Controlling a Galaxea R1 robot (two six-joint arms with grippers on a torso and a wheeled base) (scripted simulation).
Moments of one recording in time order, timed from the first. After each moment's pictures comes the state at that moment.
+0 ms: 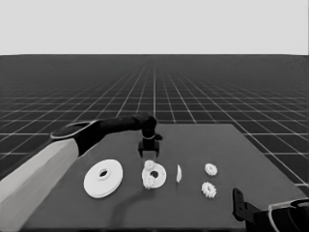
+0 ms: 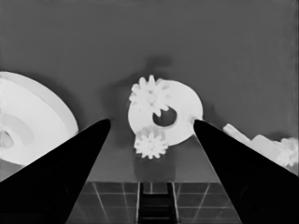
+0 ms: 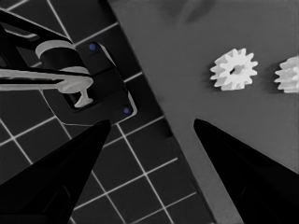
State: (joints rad) left arm -0.02 3.06 -1.87 0.14 1.51 -1.19; right arm -0.35 1.76 -0.39 -0.70 -1.18 0.32
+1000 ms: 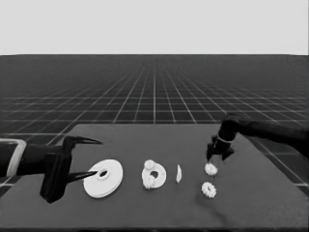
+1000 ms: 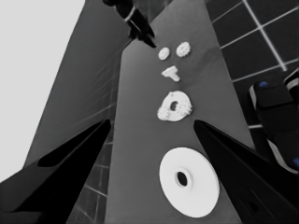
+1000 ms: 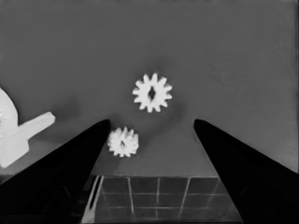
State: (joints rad) left arm -0.34 1.76 -0.42 0.31 0.68 0.35; right arm 0.02 2.33 -1.50 -0.13 -1.45 0.83
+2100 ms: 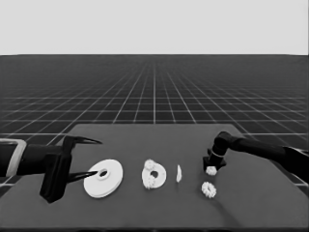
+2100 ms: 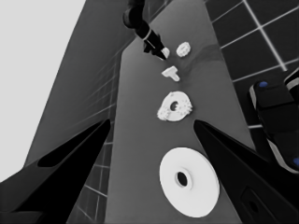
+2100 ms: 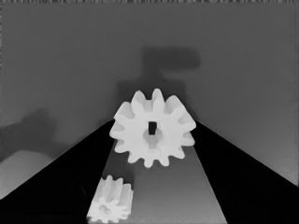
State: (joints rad) left arm -0.34 1.75 -0.42 0.31 0.68 0.35; right arm -0.17 2.42 -1.67 -0.26 -1.31 0.78
